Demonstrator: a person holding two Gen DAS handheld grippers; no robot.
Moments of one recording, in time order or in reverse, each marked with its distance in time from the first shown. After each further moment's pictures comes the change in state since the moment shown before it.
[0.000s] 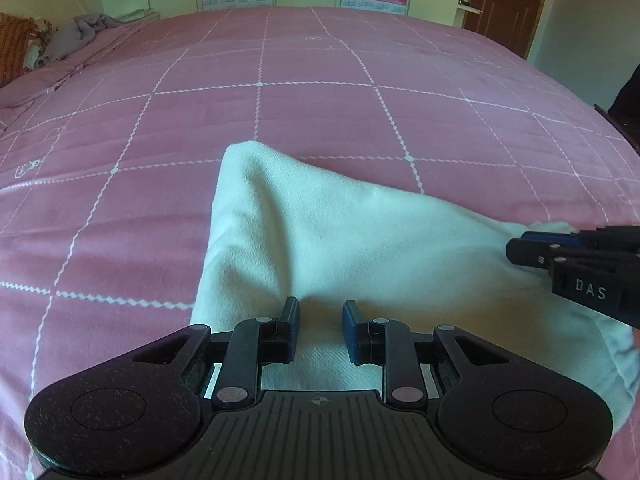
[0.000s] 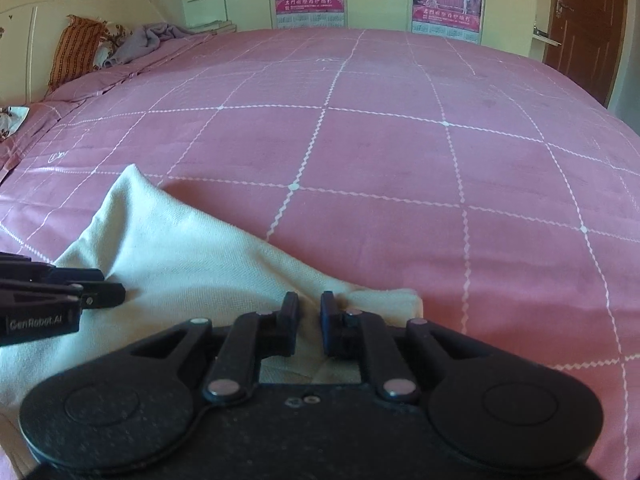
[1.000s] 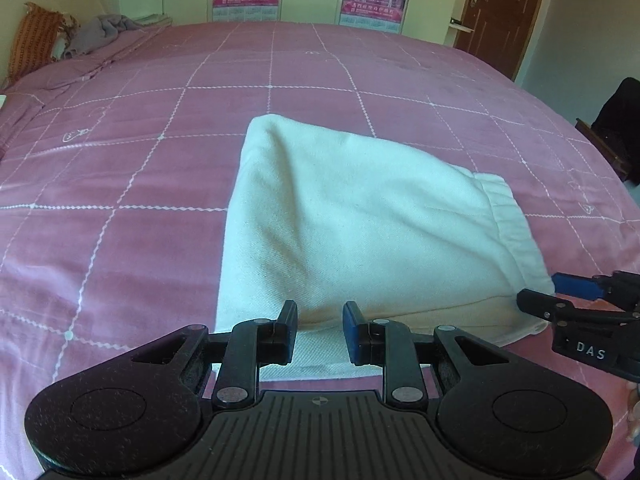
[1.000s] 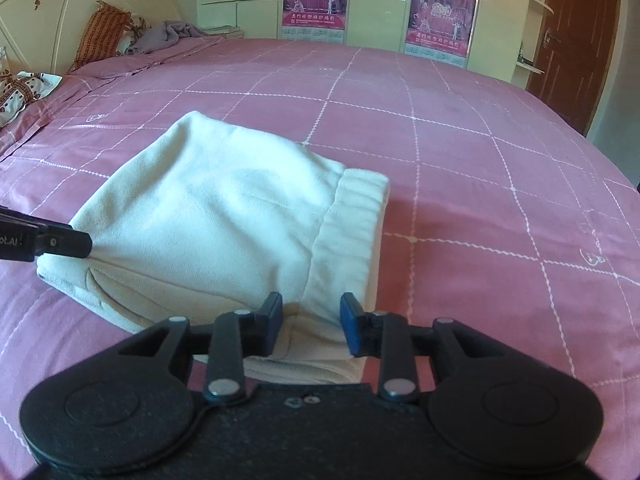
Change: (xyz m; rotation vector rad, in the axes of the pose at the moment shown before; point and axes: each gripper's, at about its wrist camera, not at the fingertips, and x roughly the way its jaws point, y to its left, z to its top) left arm -0.098 0.008 -0.076 -0.037 -0.047 -0.014; right arm -0.107 0.023 -0.099 -0.044 -0.048 -0.072
